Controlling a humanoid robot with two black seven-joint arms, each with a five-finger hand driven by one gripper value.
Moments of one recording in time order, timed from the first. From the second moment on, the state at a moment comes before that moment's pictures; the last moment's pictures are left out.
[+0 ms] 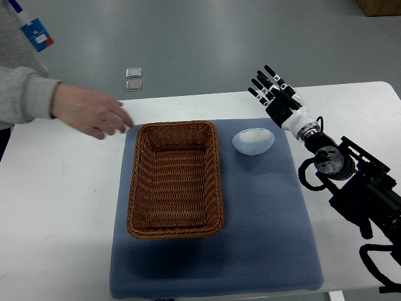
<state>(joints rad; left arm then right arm) -0.01 0.00 -0.10 -0.18 0.06 -0.06 0.06 0.69 -0.04 1.00 0.56 -0.14 0.36 0.21</state>
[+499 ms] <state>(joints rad) -0.01 0.00 -0.10 -0.18 0.06 -0.06 0.06 0.72 -0.09 0.97 0.67 -0.19 0.35 0.19</state>
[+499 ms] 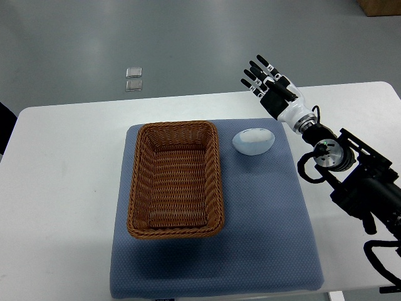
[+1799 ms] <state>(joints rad) -0.01 0.00 -0.11 -0.18 0.06 -0.06 0.06 1.43 -0.24 -0.33 0.80 -0.80 0.36 -0.01</state>
